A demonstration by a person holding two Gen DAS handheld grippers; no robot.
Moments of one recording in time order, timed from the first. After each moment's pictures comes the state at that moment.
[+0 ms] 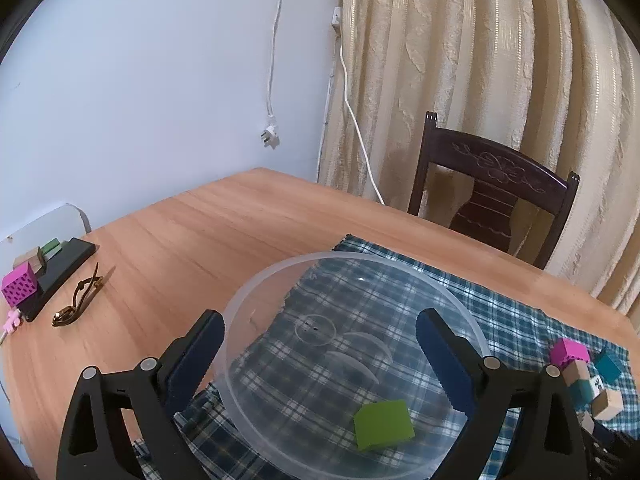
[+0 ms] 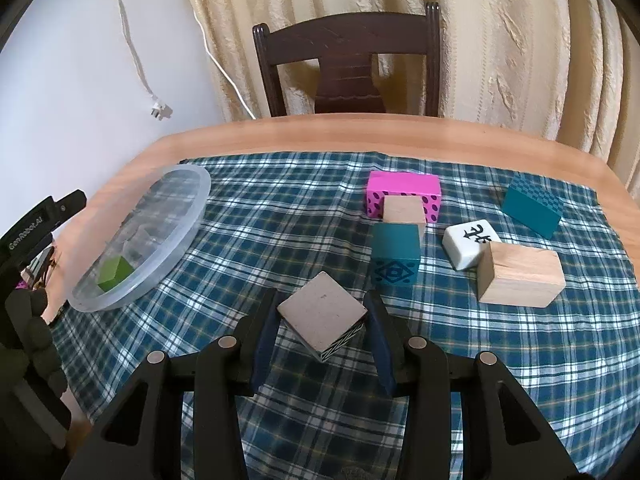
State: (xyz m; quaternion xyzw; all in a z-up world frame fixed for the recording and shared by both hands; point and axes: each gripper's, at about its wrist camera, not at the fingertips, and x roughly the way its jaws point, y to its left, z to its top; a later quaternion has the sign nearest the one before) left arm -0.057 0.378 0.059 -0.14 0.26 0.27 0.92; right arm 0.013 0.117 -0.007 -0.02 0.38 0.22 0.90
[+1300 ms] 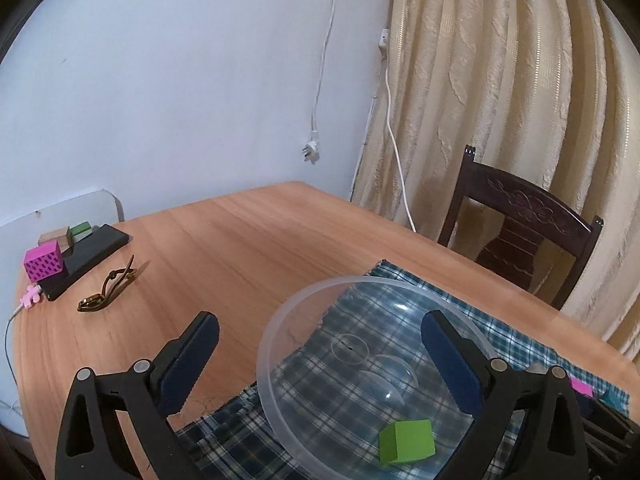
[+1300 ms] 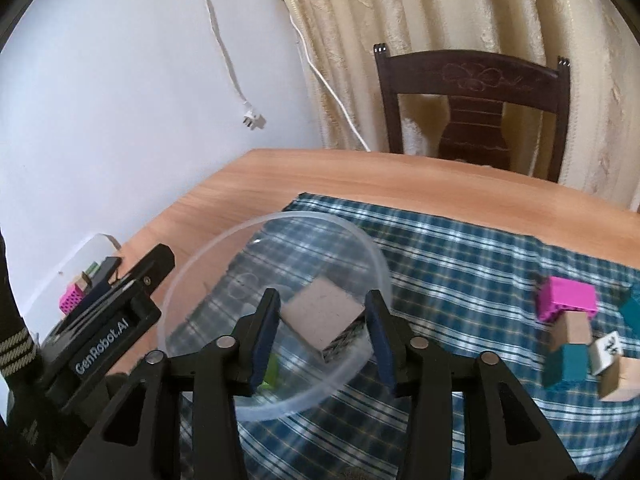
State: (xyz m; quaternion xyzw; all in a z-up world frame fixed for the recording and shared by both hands) left arm -0.078 0.397 0.065 -0.18 0.22 0.33 0.90; right arm 0.017 0.241 0.032 -0.02 0.34 0.35 0.87
